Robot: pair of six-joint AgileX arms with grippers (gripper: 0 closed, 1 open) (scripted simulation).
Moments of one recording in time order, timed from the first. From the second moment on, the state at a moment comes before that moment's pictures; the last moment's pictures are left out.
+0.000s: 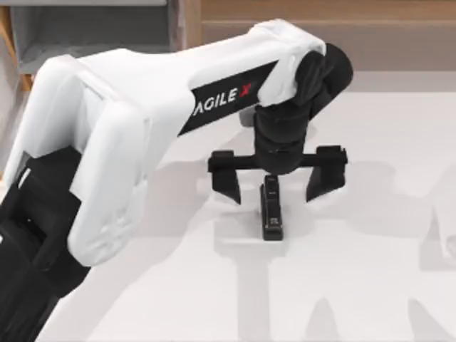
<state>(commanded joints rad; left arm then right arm) -0.77 2.48 2.11 -1.21 0.00 -0.78 0.00 0.00 0.00 0.00 0.00 0.00</state>
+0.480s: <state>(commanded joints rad) -0.77 2.48 2.06 -1.15 0.00 -0.78 0.00 0.00 0.00 0.00 0.00 0.00</state>
